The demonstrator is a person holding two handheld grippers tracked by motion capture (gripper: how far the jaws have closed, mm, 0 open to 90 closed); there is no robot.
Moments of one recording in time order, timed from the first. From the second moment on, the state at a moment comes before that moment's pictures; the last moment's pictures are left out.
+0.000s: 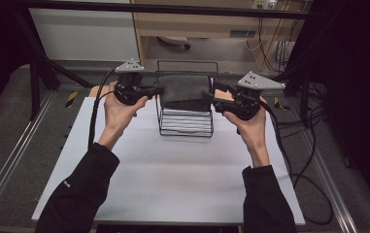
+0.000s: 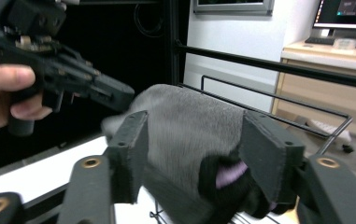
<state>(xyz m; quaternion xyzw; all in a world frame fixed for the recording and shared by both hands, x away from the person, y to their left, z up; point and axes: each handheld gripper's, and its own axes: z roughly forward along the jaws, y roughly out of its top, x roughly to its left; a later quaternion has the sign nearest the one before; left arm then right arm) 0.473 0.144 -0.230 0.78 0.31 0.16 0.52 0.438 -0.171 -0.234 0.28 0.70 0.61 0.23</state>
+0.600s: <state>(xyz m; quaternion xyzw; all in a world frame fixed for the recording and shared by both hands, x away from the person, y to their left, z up) 0.477 0.133 -0.270 0.79 0.31 0.17 0.49 0.460 -0.170 -0.276 0.34 0.74 0.55 0.20</state>
